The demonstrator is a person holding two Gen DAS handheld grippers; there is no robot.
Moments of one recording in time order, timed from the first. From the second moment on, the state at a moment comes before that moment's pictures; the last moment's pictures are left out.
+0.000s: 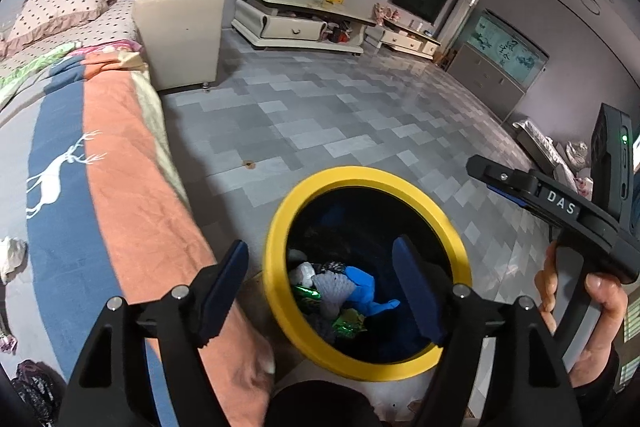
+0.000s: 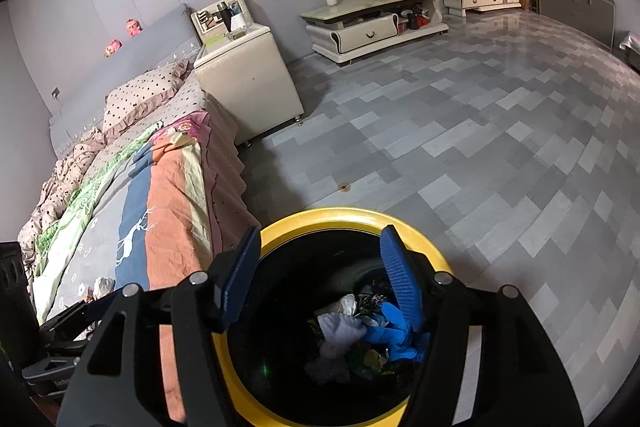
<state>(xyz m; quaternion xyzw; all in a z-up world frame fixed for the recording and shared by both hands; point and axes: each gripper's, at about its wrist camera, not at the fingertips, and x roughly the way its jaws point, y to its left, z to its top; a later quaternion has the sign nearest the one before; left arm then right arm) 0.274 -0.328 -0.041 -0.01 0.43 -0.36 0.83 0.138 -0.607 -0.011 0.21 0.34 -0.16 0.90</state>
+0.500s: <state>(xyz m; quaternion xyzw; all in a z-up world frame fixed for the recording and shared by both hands) 0.296 -0.215 -0.031 -0.04 0.42 -0.26 0.87 0.174 -0.538 0.004 0.19 0.34 -0.09 0.92</state>
